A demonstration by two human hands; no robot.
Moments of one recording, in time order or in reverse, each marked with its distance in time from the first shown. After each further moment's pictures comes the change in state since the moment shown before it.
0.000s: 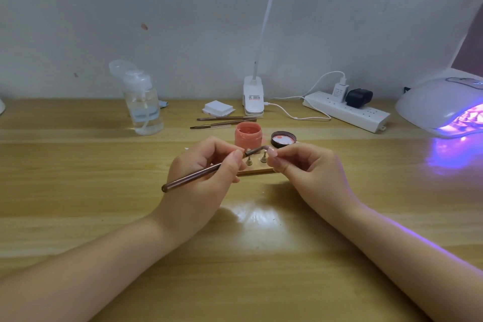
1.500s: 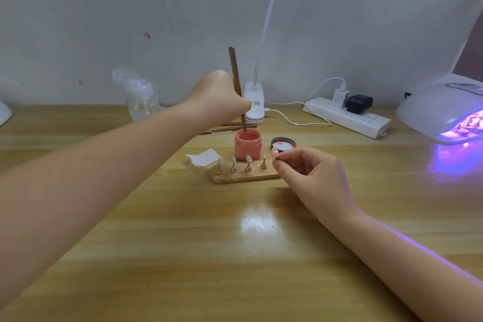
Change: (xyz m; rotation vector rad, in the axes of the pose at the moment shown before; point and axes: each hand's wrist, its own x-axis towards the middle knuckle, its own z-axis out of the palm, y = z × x) left_hand 0.138 0.025 0.009 0.770 -0.168 -0.226; right_hand 0.002 -0.001 0.000 -0.077 0.127 0.092
